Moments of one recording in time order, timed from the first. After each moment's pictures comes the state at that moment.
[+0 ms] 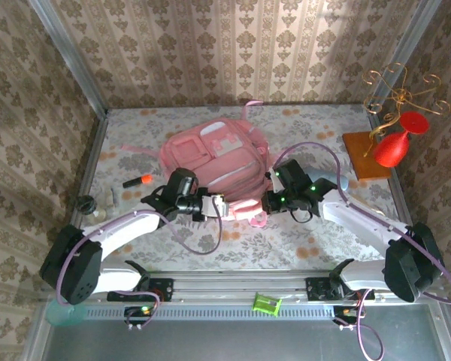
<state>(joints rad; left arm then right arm) -0.66 1.27 0.65 -0.12 0.51 1.01 0.57 1.29 0.87 -0.58 -0.22 0.43</state>
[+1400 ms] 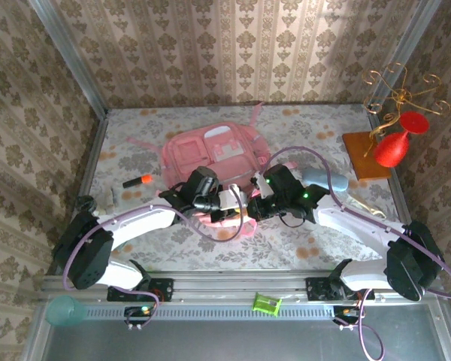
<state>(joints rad) -0.81 1.40 0.77 -0.10 0.45 0.61 0.69 1.29 0.85 -0.45 -0.33 0.46</state>
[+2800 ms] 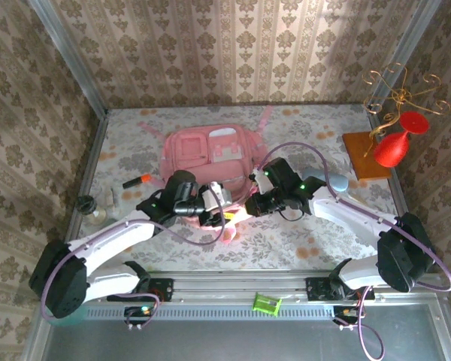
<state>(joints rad) -0.75 1.17 0.66 -0.09 0.50 0.48 0.64 1.37 0.92 -0.50 -0.42 0.42</state>
